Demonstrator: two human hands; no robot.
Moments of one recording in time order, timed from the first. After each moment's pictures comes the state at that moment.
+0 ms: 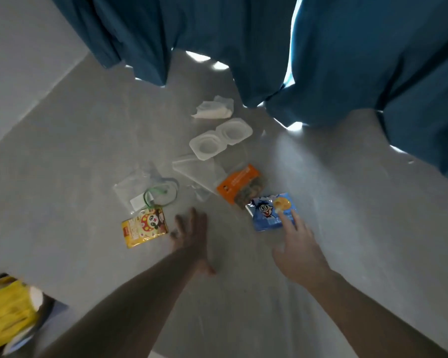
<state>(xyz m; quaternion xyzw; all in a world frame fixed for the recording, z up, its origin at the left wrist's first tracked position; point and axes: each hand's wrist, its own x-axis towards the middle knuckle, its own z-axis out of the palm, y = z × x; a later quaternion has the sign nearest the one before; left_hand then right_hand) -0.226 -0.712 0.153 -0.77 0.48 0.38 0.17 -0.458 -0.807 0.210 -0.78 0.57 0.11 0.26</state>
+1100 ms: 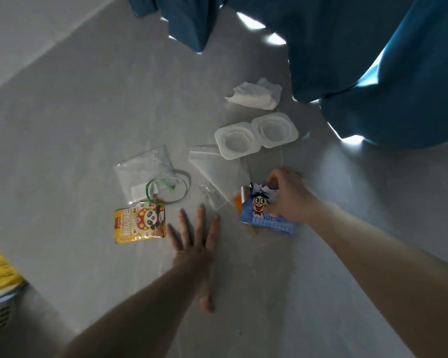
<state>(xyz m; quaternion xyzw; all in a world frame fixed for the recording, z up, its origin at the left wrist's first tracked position) -0.228 -0.736 0.129 -0.77 0.44 0.42 0.21 -0.327 -0.979 0.136 -0.89 0.34 0.14 0.27</state>
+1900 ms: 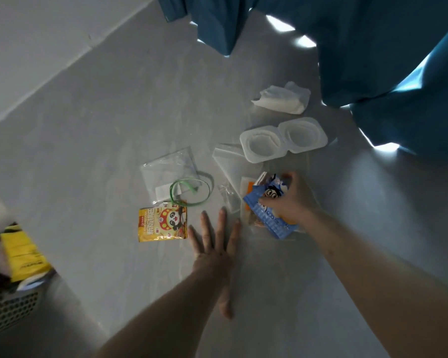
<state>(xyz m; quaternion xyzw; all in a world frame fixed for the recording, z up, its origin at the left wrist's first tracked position) -0.227 -0.737 0.127 -0.77 0.43 0.42 0.20 -0.282 -0.943 0.117 -0.72 0.50 0.01 0.48</state>
